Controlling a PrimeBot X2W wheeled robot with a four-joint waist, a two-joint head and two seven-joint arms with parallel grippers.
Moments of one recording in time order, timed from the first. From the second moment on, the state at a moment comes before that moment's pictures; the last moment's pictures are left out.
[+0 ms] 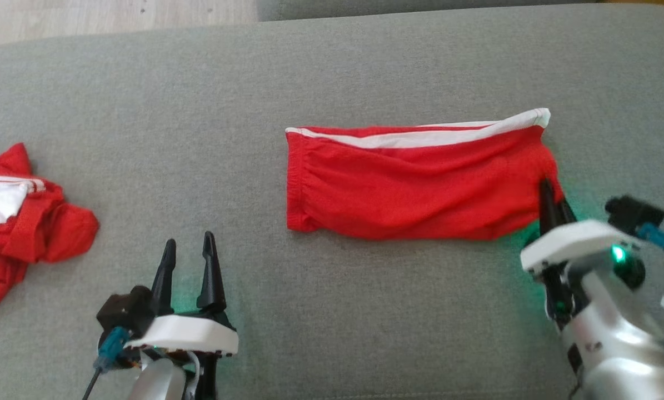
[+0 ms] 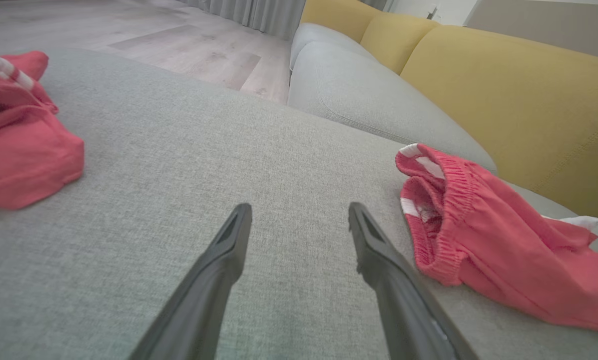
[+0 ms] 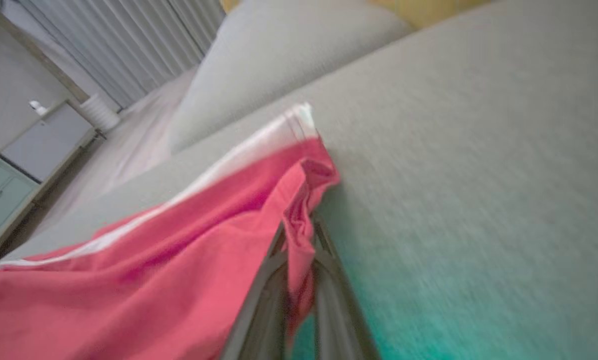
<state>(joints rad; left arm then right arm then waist) -0.17 0.04 -0.19 0.45 -0.45 -0.04 -0.26 -0.50 -0.15 0.21 0.93 0.66 0.13 -0.26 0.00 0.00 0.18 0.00</state>
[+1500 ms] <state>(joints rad) -0.05 0.04 -0.11 0.41 -0.17 0.00 -0.26 -0.24 -0.06 0.18 0.59 0.34 0.13 -0.25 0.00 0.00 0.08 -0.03</state>
